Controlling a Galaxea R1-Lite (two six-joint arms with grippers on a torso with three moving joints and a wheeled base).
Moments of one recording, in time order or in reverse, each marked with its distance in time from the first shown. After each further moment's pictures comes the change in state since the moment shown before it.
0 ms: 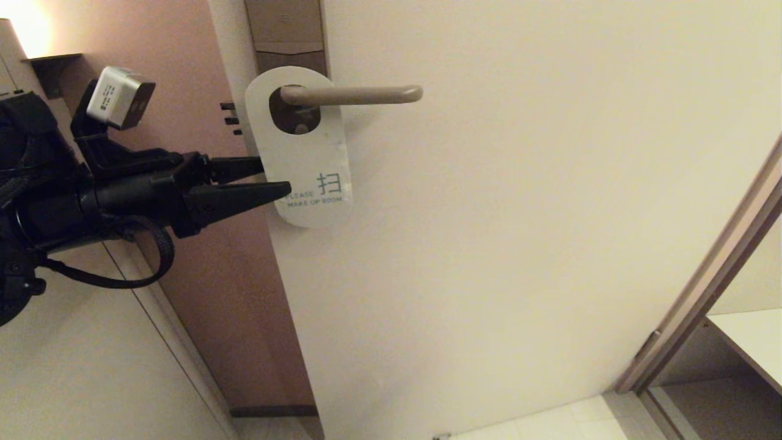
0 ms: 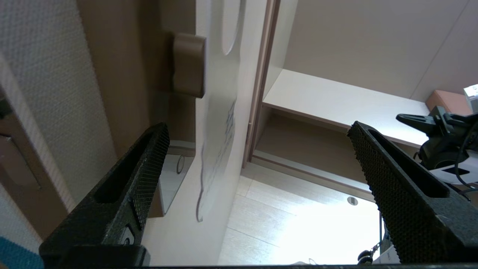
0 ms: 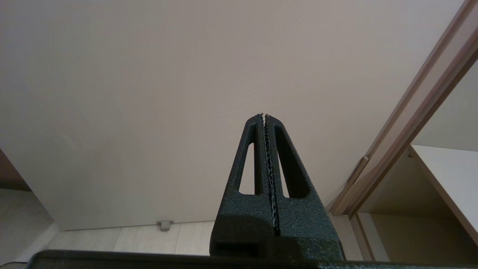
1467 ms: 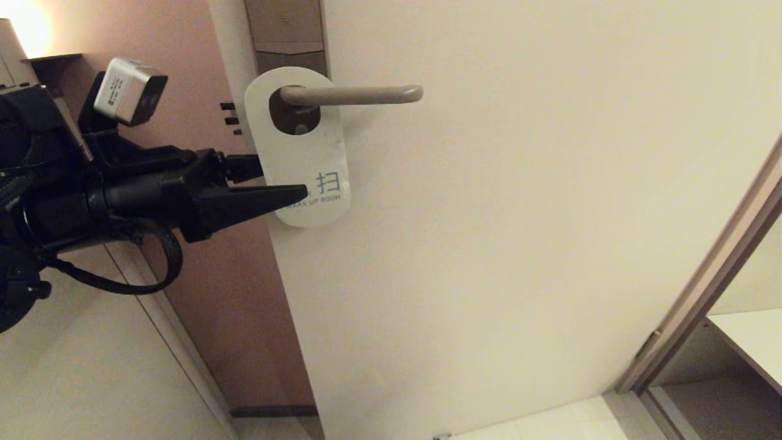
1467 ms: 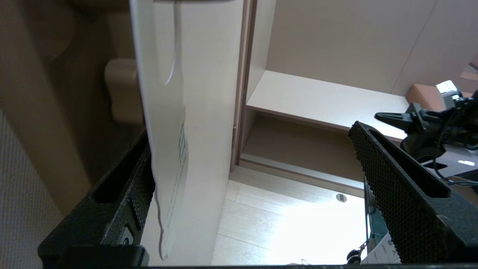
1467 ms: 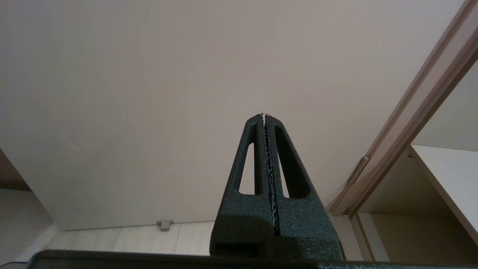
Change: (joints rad) left arm -0.068 -0.013 -0.002 0.000 0.009 0.004; right arm 0.000 0.000 0.000 0.000 0.000 0.000
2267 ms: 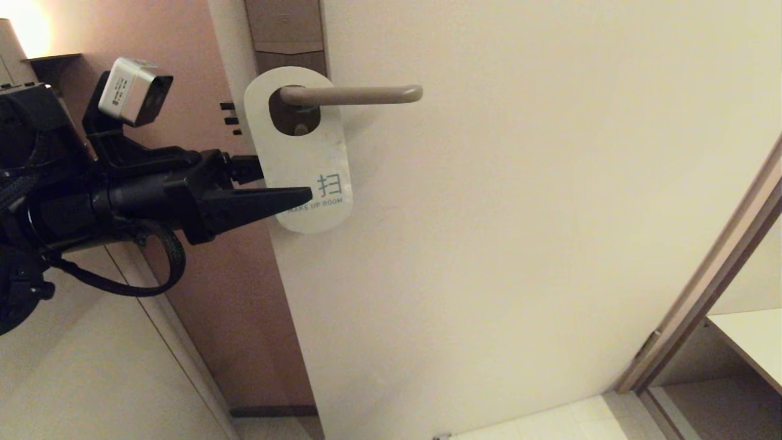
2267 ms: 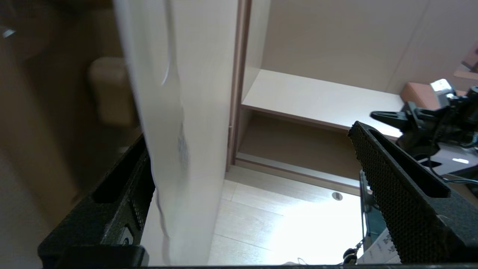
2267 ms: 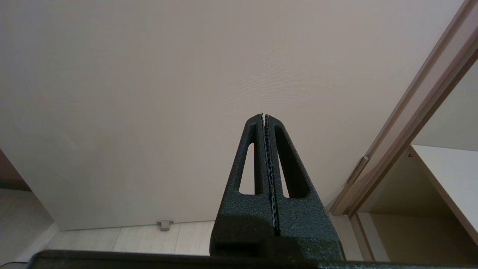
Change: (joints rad) left arm -0.021 -0.002 -0.001 0.000 -0.006 -0.002; right arm 0.000 0.000 0.000 0.000 0.000 0.000
